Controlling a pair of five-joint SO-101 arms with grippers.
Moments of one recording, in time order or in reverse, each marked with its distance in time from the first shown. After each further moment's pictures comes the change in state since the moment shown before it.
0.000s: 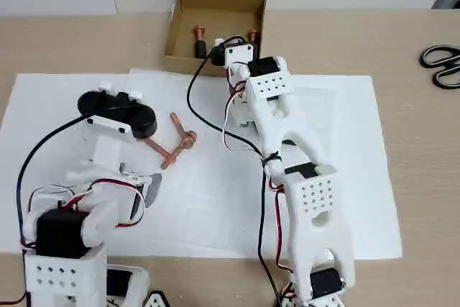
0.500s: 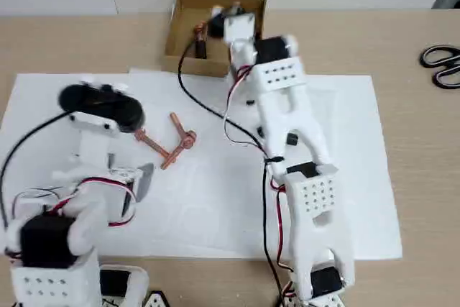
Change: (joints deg) left arm -3.4 4.2 -10.9 3.7 0.0; right arm 0.4 -4.7 -21.7 12.8 3.1
